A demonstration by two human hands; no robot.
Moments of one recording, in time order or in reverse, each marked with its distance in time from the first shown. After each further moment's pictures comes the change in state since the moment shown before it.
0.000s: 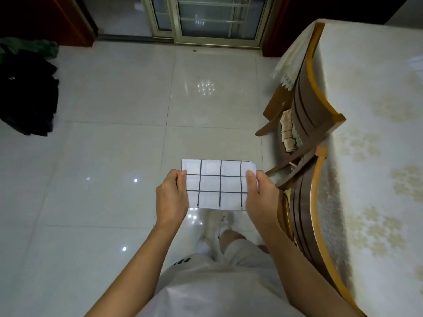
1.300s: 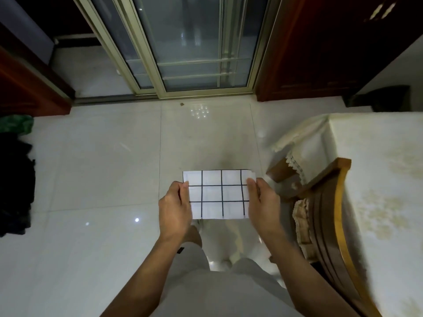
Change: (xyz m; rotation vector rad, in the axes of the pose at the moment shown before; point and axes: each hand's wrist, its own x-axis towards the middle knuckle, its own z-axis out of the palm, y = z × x) left_hand 0.496 0.201 0.120 0.033 -0.044 0.079; right_hand 0.525 -0.095 0.084 -0.004 0.039 0.044
